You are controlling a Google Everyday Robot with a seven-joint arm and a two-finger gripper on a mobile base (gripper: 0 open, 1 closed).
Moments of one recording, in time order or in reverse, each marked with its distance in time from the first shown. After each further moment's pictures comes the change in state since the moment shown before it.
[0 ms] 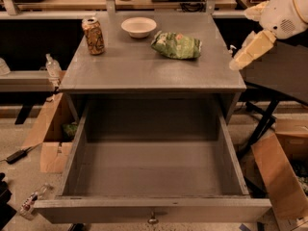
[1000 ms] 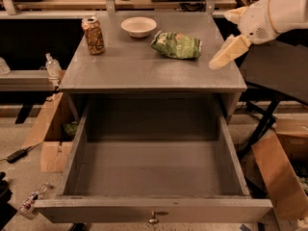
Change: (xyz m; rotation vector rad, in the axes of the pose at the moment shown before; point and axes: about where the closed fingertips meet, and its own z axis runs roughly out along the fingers) arm -0.023 -0.013 0.051 0.005 -0.149 -0.024
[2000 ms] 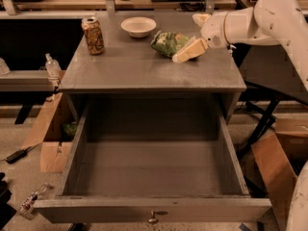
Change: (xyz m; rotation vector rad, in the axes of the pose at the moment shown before) arm -0.033 -0.031 0.112 0.037 -0.238 0.064
